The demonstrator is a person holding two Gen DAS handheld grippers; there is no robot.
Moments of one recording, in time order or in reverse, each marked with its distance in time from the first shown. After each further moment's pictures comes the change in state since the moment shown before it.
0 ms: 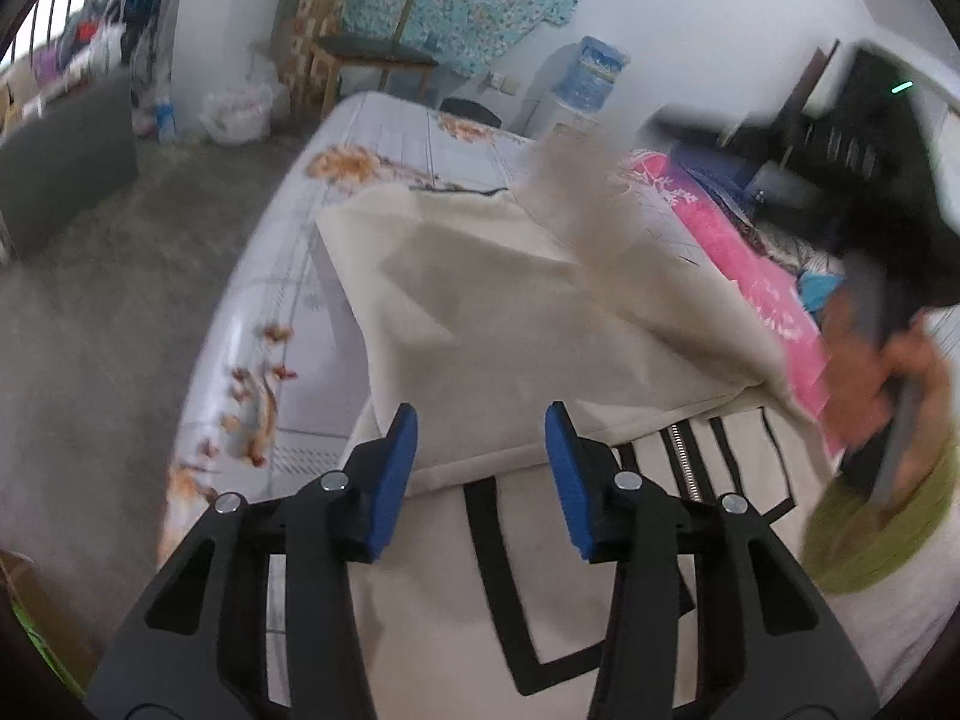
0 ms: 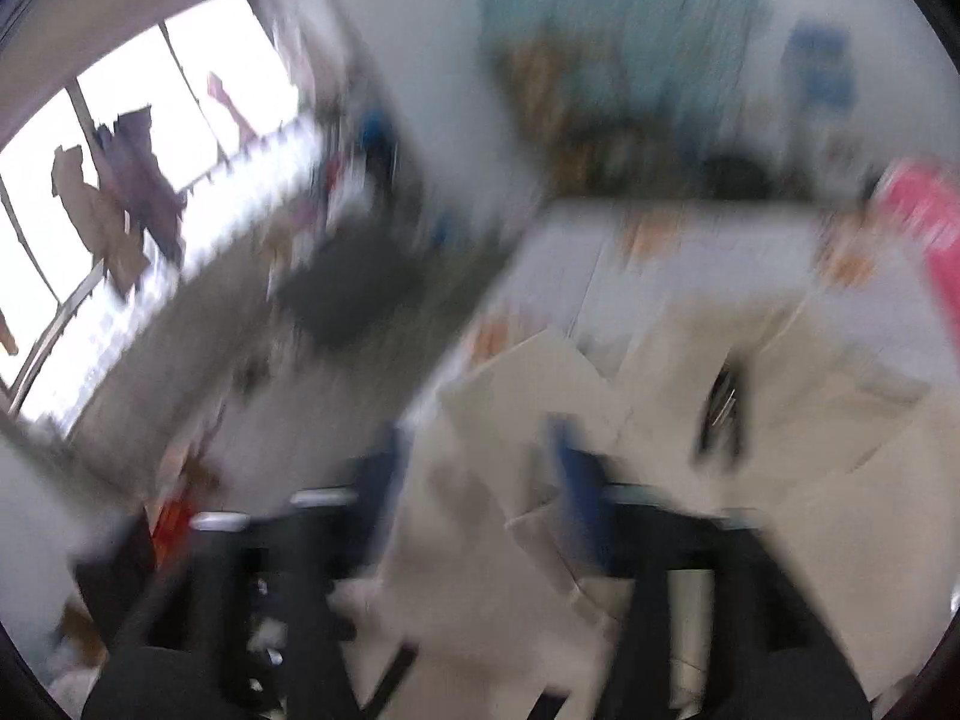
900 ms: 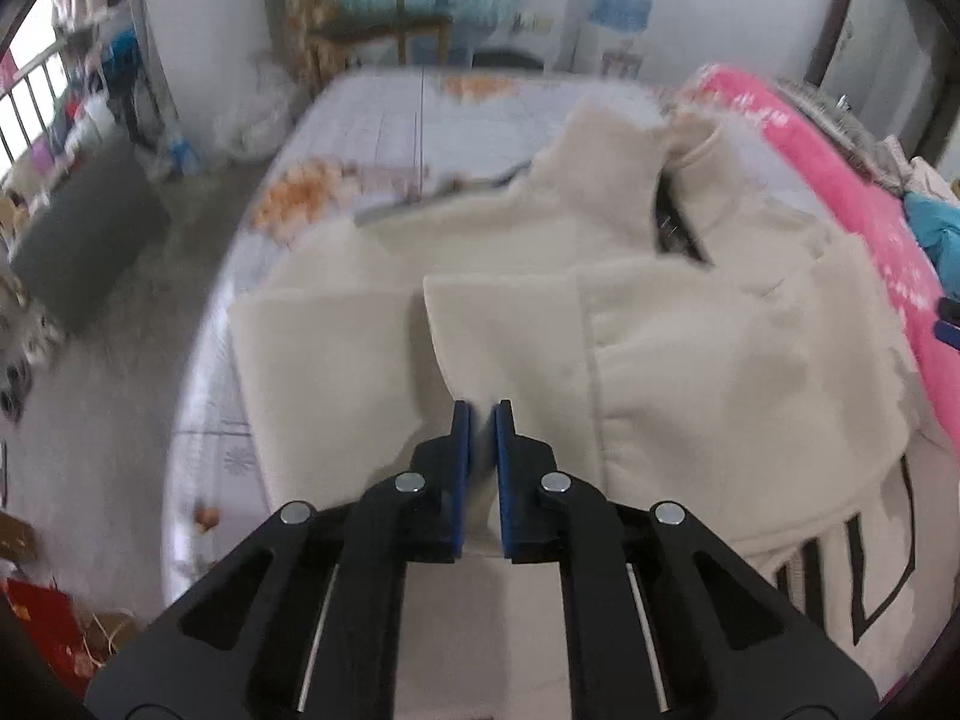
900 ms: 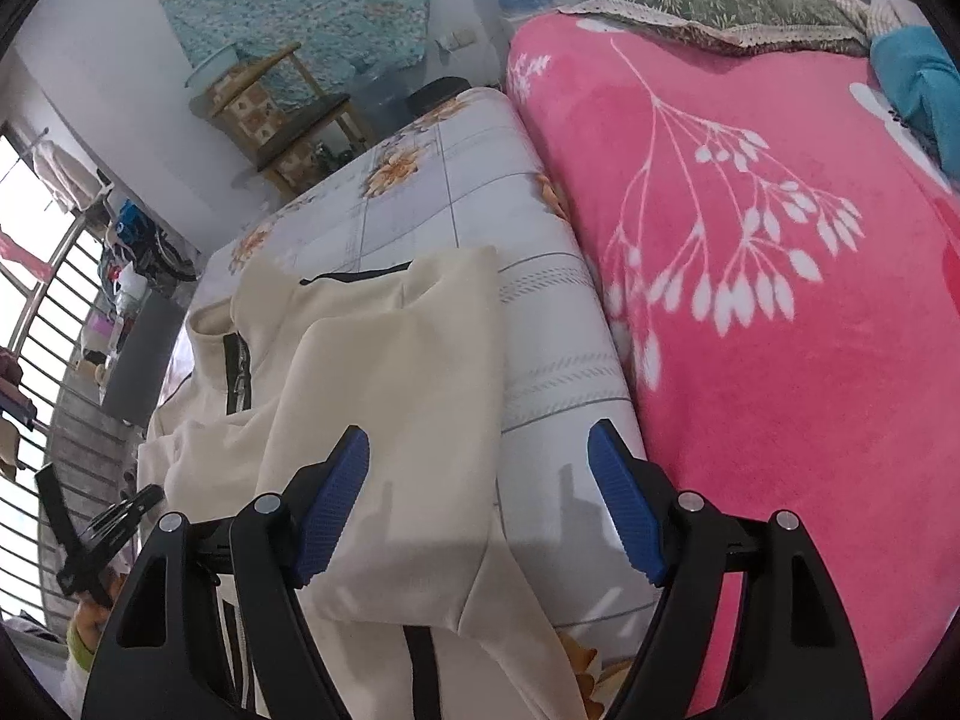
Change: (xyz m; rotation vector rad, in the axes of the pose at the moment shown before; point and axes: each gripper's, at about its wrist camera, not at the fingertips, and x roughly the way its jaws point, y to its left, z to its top) left arm 0.108 -0.049 0.070 0.185 0.096 0.283; right arm -0.145 -0.289 -0.076 0.465 -0.051 -0.369
